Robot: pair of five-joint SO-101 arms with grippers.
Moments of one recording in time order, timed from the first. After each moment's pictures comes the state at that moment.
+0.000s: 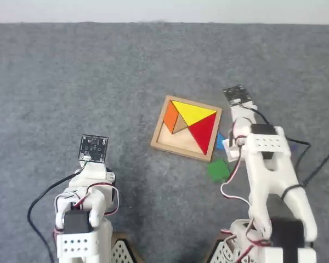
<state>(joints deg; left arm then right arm) -9.6 -103.2 97.1 72.0 -3.9 -3.0 -16.5 44.2 57.1 17.8</state>
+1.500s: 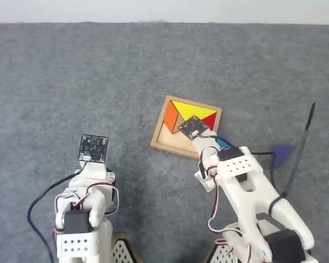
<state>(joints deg) -9.6 -103.2 97.1 72.0 -3.9 -21.5 -22.7 60.1 52.2 19.8</state>
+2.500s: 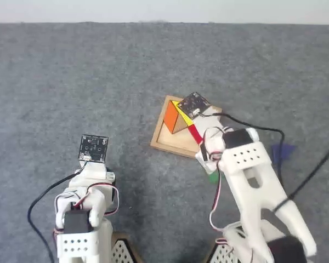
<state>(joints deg) -9.6 -103.2 97.1 72.0 -3.9 -20.6 -23.8 43.3 67.3 21.5</state>
